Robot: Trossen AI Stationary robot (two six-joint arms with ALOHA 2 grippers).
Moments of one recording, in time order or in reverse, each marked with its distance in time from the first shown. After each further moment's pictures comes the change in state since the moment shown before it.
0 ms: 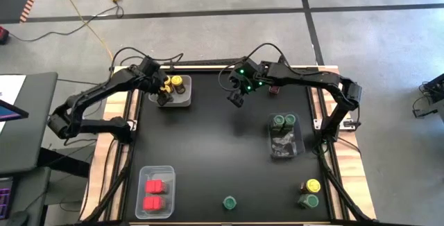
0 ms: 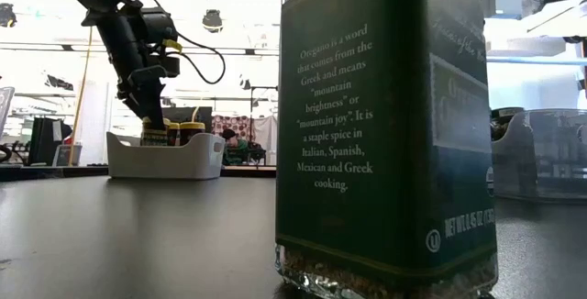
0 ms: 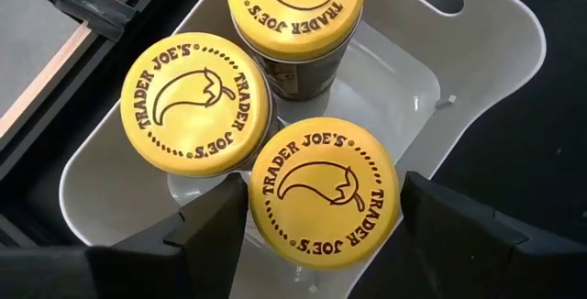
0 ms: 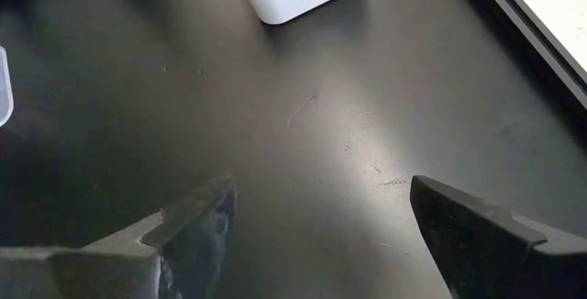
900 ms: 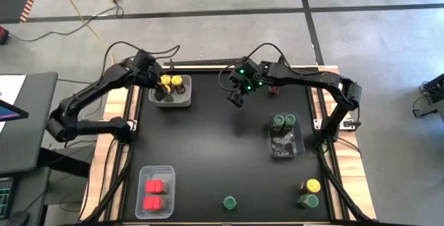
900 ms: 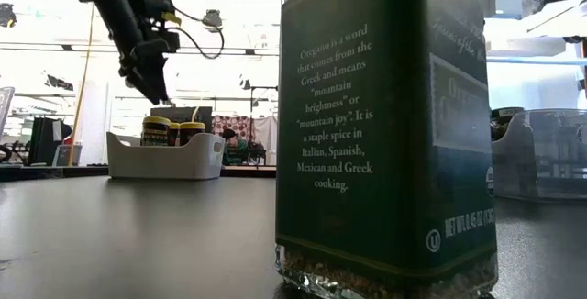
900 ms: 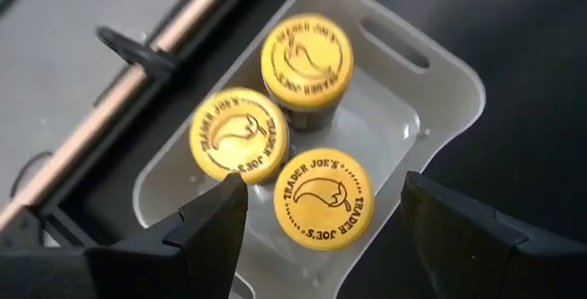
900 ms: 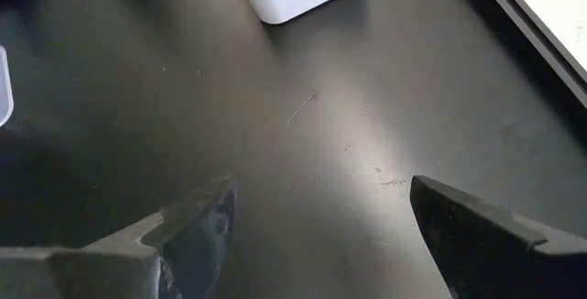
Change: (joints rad) left arm 0.000 -0.059 0.135 -0.119 -0.005 -0.017; right arm 0.002 0.000 0.000 -0.001 0.000 0.001
